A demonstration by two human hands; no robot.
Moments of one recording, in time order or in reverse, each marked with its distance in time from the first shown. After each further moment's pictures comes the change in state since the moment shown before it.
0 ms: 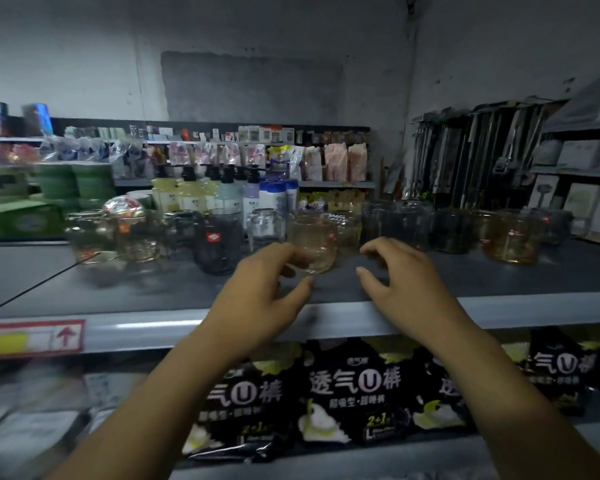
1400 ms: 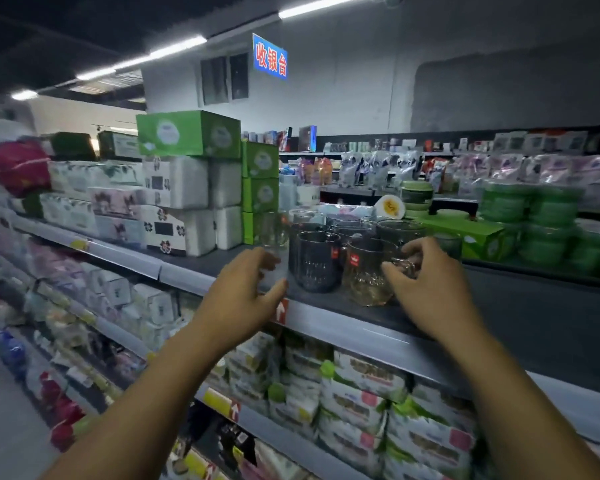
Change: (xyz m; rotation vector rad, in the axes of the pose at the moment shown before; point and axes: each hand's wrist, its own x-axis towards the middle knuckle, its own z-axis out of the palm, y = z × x) left_hand -0.350 -0.472 -0.671 0.551 0.315 -0.585; right_hand 0.099 -0.772 0.417 0.549 -0.130 -0.079
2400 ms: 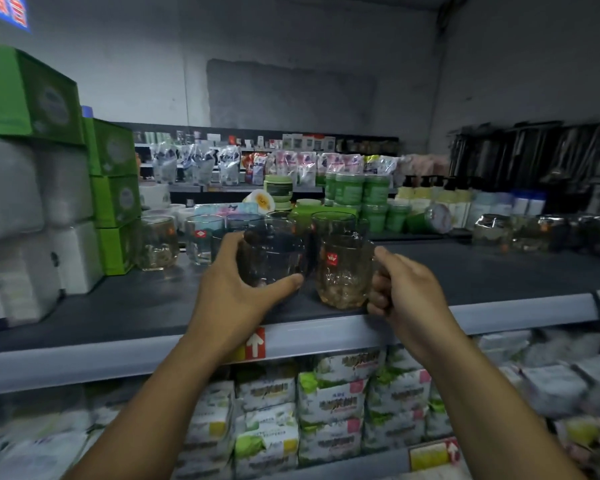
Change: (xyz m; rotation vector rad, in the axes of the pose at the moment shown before) left_hand 0.082 -0.049 0.051 -0.867 -0.254 0.217; right_hand -0.042 -0.060 0.056 0.623 0.422 0.494
